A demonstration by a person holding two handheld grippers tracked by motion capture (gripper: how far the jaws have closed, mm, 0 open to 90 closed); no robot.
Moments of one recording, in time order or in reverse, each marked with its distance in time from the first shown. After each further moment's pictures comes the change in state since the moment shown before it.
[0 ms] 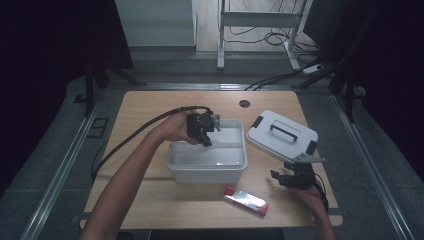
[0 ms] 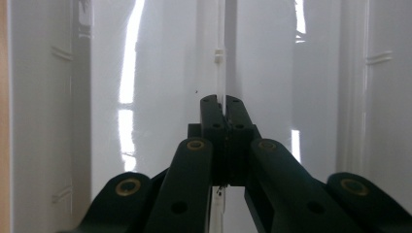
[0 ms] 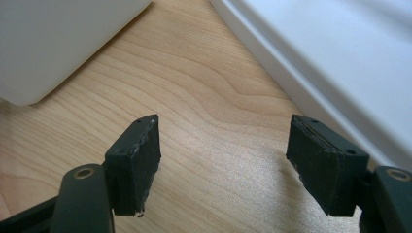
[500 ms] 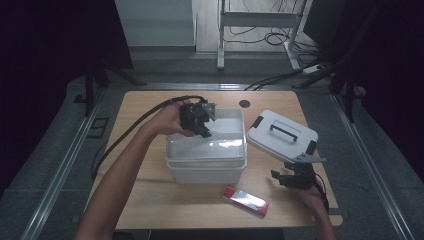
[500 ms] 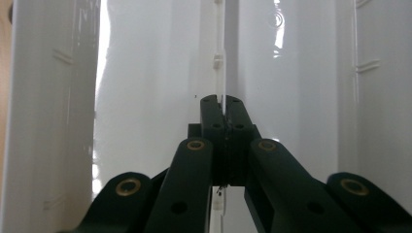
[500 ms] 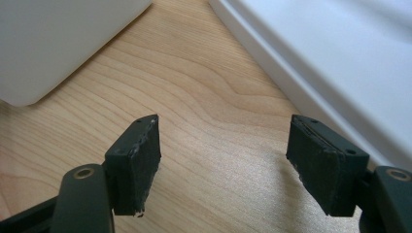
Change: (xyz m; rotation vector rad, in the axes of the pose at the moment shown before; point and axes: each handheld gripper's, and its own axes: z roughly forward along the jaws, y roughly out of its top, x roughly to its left) left arm -0.002 -0.005 -0.046 -0.113 0.054 -0.002; right arm -0.001 0.000 -0.002 0.001 -0.002 0.005
